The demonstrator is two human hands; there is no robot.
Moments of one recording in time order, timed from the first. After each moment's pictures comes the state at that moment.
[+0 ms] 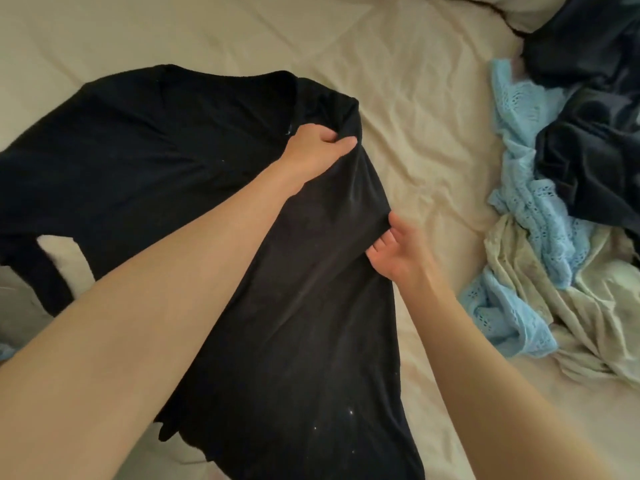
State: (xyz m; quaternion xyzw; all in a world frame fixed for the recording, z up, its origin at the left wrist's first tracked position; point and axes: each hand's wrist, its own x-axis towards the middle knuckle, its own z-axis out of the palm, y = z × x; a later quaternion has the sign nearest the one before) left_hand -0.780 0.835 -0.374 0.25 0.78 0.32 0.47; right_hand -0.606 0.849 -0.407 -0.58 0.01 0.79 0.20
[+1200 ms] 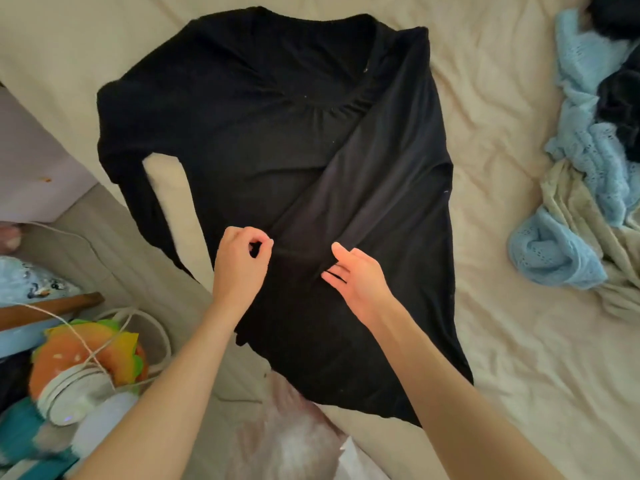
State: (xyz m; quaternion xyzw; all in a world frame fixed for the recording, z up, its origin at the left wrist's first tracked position) left_hand -0.749 0.533 -0.389 0.21 0.91 0.25 0.26; right_hand -0.617 0.647 -0.381 -0.59 -0.23 0.77 0.01
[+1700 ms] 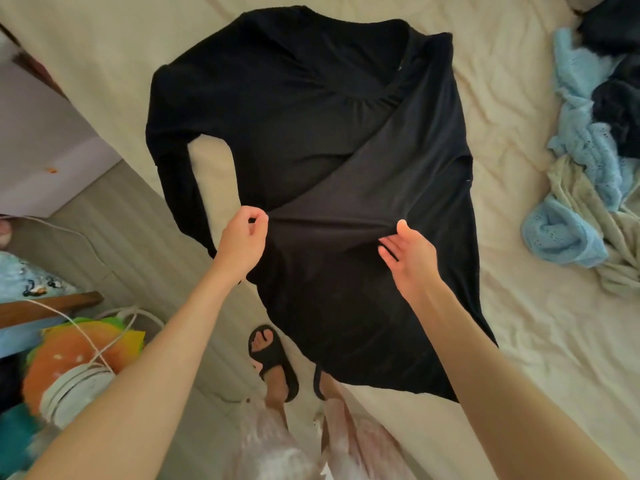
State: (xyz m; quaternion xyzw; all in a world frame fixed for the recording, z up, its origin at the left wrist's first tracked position) left_hand -0.803 0.483 -0.388 0.18 0.86 0.32 0.36; right_hand -0.624 0.634 -0.366 -0.67 -0.23 0.69 0.17
